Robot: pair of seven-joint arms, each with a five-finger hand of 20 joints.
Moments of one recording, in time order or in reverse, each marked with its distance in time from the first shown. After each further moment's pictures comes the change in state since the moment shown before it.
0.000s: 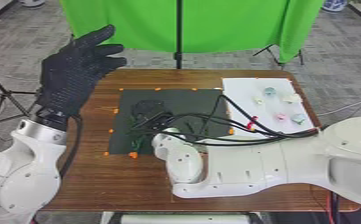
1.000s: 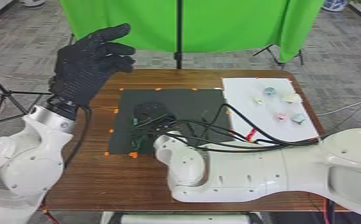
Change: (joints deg) left arm -7.5 -4.1 2.2 4.3 -1.1 -7.1 -8.2; right arm -4.5 1.1 3.9 -0.4 0.8 4.9 -0.1
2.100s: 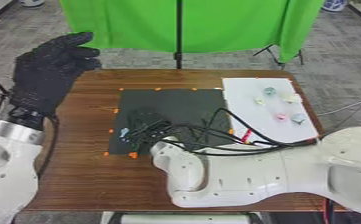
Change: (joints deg) left arm 18.1 4.4 -14.9 -7.4 0.3 11.6 6.6; right arm 2.2 -0.5 -4.3 -1.3 2.6 2.4 -4.0
